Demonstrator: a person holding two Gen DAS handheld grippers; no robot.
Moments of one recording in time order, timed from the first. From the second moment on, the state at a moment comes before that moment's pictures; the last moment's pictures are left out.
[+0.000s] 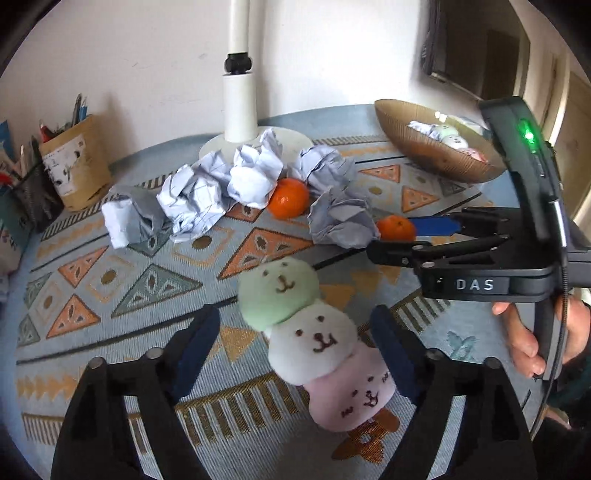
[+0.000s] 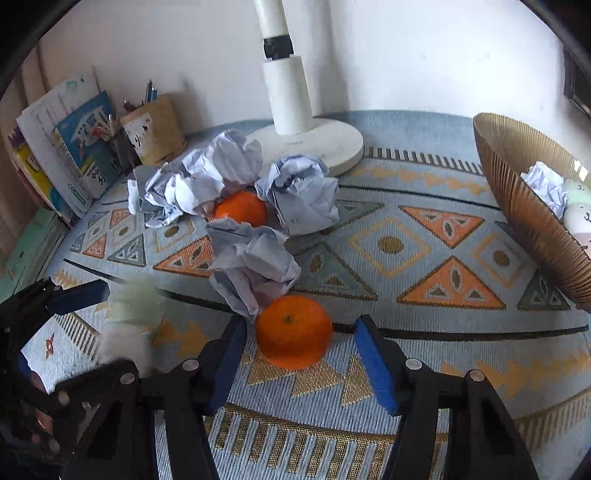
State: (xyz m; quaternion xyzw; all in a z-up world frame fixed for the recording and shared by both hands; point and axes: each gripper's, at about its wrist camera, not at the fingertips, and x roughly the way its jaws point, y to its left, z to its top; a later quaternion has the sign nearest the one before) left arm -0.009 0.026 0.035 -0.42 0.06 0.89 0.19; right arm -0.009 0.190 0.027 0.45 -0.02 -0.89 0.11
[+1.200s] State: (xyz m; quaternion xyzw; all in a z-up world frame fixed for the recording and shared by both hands) left arm 0.051 0.064 0.026 -0.37 0.01 0.93 0.04; right arm 0.125 0.198 0.055 0.41 0.08 -0.91 0.05
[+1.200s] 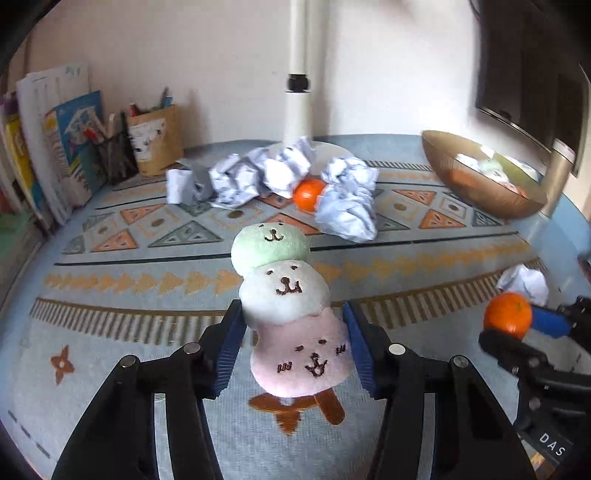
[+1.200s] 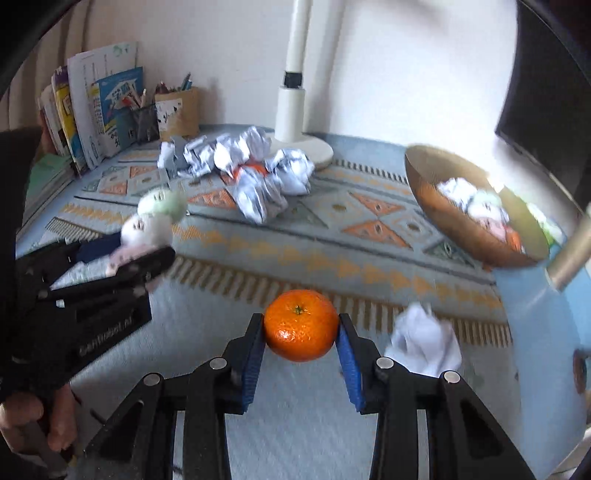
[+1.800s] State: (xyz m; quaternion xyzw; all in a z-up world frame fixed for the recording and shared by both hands) left arm 0.043 0.067 0.016 -0.41 0.01 0.91 0.04; right arm 0.132 0.241 0.031 0.44 -0.03 -0.89 0.10
